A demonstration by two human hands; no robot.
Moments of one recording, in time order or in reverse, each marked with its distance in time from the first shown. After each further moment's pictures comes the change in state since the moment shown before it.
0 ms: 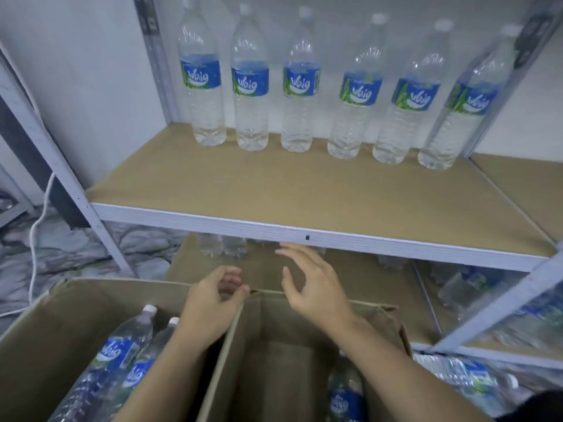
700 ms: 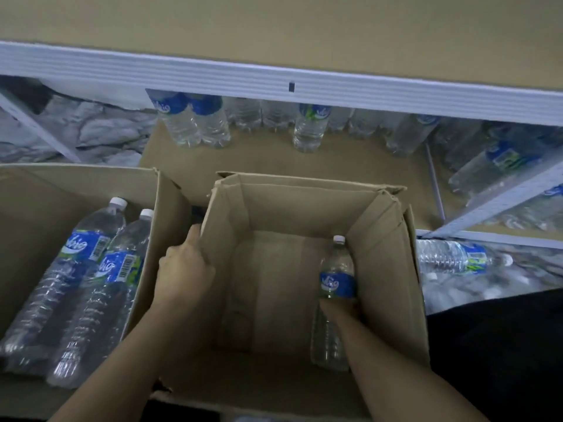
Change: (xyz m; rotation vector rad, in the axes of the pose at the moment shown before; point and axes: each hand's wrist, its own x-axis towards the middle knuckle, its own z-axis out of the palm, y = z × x) left_hand -0.066 -0.082 0.049 0.693 -0.163 -0.307; right_hand -0.279 0.171 0.124 0.062 -0.303 1.793
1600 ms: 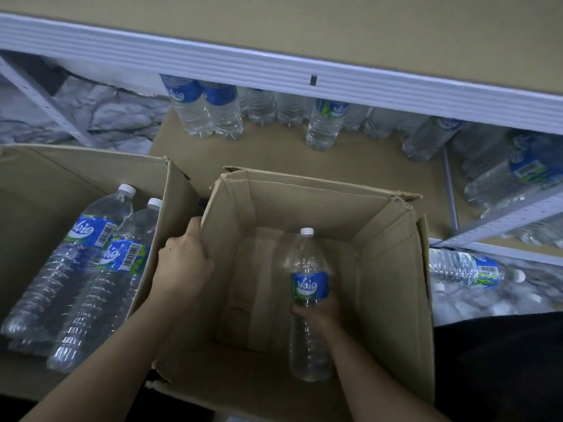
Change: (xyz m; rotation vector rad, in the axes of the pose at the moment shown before) left_hand 0.013 -0.012 0.006 0.033 0.040 -0.026; right_hand -0.038 -0.004 0.016 0.103 -0.147 -0.280
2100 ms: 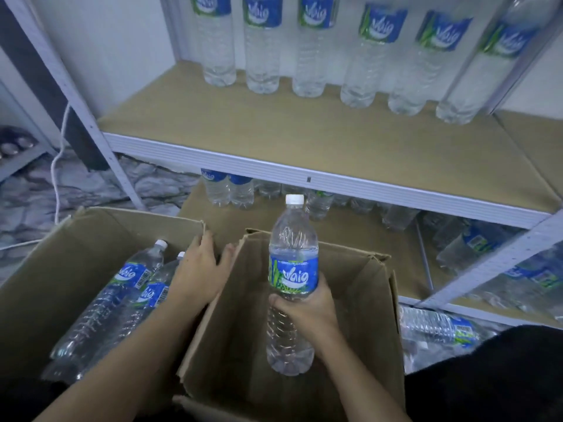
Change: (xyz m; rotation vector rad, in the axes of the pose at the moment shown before) left_hand -0.017 0.022 -0.073 -0.235 0.274 0.157; right_hand -0.163 -0.138 -0.051 0.161 -0.037 -0.652
